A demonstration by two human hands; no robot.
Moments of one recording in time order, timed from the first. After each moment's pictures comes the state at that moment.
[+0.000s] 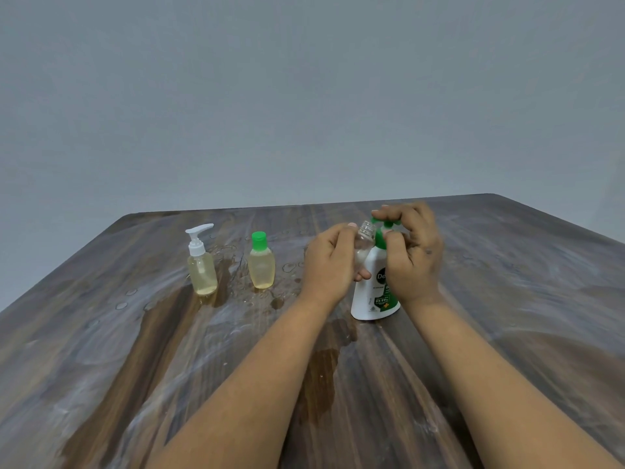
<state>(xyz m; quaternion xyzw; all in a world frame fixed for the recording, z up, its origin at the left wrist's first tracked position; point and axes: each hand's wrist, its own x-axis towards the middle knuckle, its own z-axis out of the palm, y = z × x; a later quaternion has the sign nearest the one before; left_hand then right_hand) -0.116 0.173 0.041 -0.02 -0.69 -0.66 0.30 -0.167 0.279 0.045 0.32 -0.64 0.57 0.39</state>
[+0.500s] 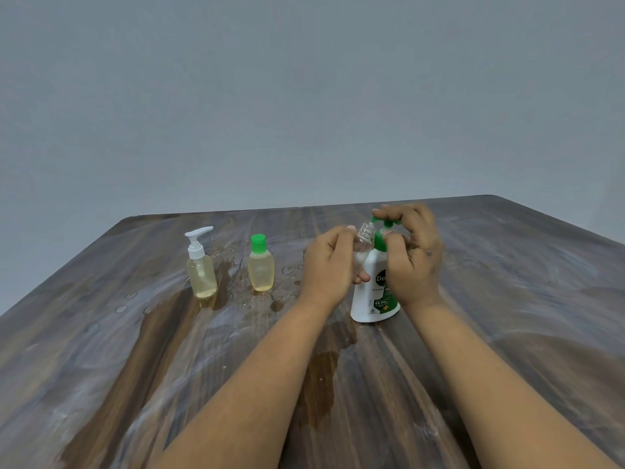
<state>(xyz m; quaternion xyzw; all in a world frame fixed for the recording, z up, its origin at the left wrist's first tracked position) -0.119 0.172 0.038 -0.03 -0.69 -0.66 0.29 -0.168 0.278 0.045 0.33 -0.64 0.57 0.40</state>
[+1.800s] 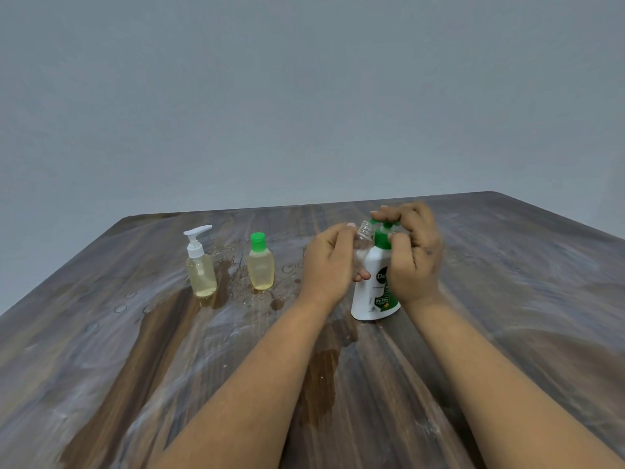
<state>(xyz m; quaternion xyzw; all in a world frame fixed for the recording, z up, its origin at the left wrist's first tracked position) -0.114 0.175 0.043 -0.02 -0.69 -0.66 0.29 -0.170 0.279 0.042 0.33 -0.62 0.60 0.39</state>
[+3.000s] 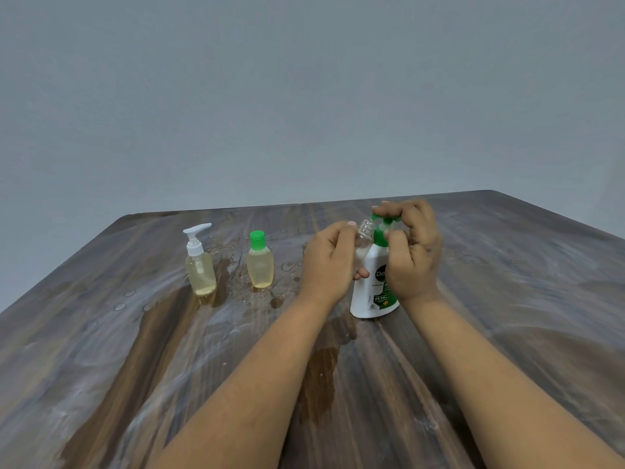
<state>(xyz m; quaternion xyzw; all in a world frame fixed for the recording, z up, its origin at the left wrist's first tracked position) -0.114 0.174 0.041 -0.03 -0.70 -0.64 0.31 -0.166 0.277 0.044 0.33 -0.62 0.61 0.38</state>
